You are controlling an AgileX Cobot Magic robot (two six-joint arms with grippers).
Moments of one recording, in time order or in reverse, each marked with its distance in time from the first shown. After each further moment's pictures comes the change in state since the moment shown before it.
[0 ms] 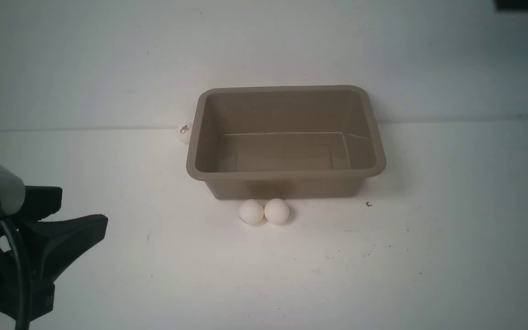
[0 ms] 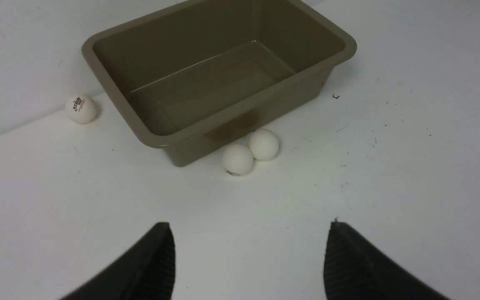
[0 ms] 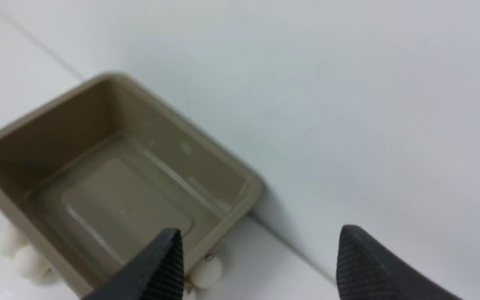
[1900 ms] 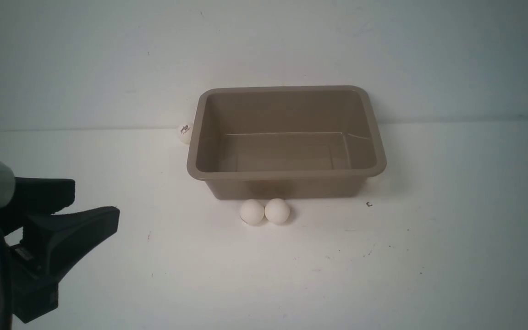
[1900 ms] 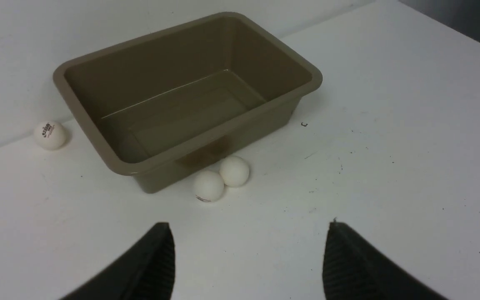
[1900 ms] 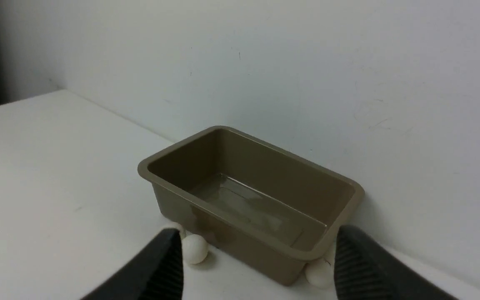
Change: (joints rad) right arm 0.420 -1.230 1.134 -0.185 -0.506 0.374; left arm -0.002 0.000 0.000 -0.111 0.008 0.048
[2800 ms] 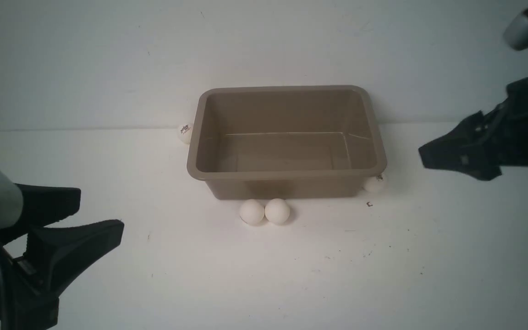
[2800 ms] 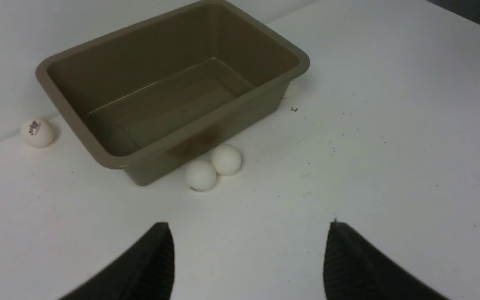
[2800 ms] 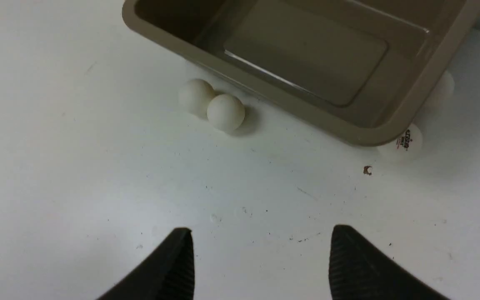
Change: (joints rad) right arm 0.000 0.900 -0.493 -0.111 0.302 0.138; left arm 0.000 0.000 0.000 0.019 0.037 0.044
